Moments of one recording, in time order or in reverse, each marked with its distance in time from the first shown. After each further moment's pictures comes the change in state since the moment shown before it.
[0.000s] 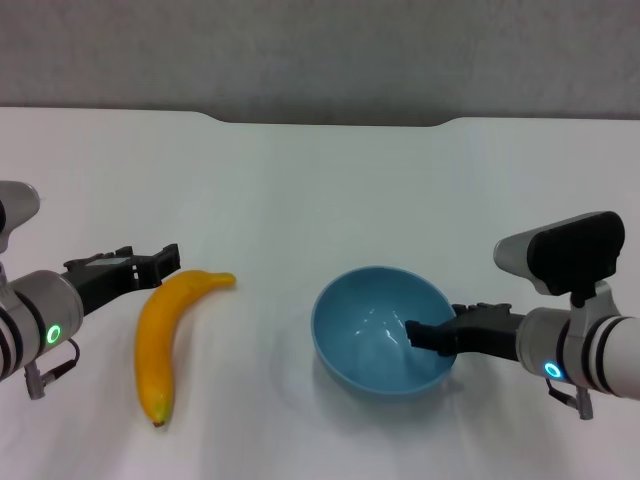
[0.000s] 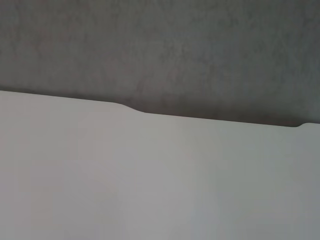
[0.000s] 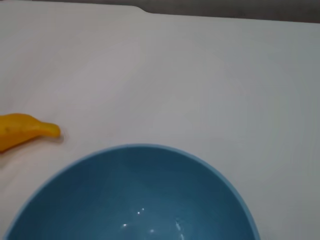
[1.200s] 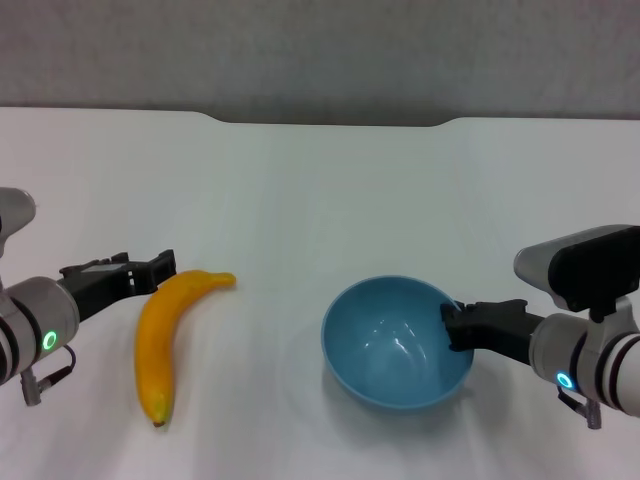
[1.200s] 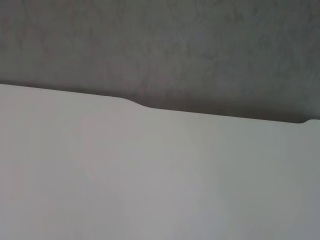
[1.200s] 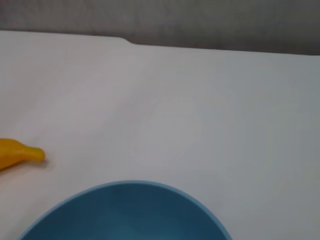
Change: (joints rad) left arm 0.011 0.000 0.000 0.003 0.000 0.001 0.000; right arm -0.092 -0.004 -0.049 0.061 -0.003 -0.140 -0.008
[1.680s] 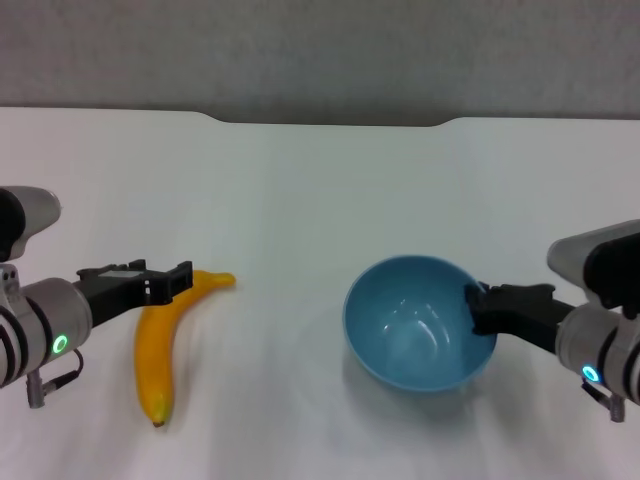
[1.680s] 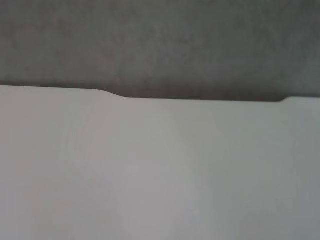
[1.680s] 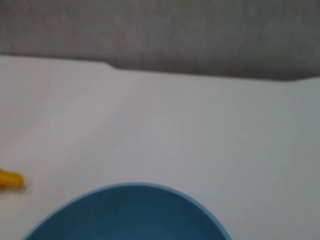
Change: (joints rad) left arm -0.009 0.001 -0.002 -0.040 0.000 -0.097 0.065; right arm -0.075 -0.002 0.044 0.074 0.000 -0.036 -0.061
